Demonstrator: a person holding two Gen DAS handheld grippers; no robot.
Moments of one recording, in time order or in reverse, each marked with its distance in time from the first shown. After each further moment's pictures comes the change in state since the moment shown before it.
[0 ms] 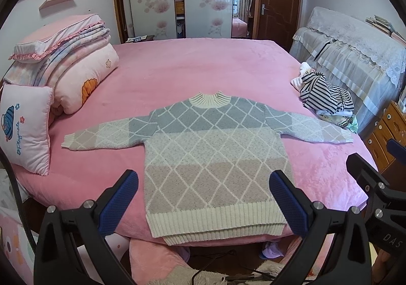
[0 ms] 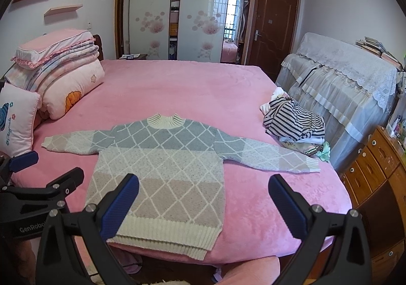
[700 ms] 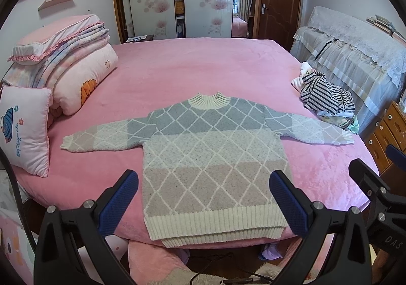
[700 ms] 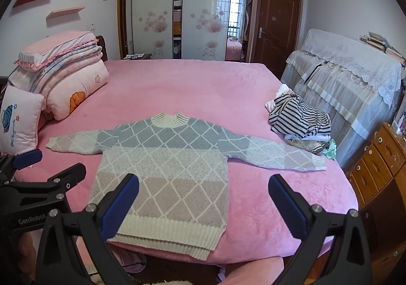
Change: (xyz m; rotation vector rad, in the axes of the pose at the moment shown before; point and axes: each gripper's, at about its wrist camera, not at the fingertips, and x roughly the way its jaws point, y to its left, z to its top) left arm 0.002 -0.012 0.011 0.008 -0.001 0.012; right arm 0.008 -0.013 -0.004 0.033 0.002 0.033
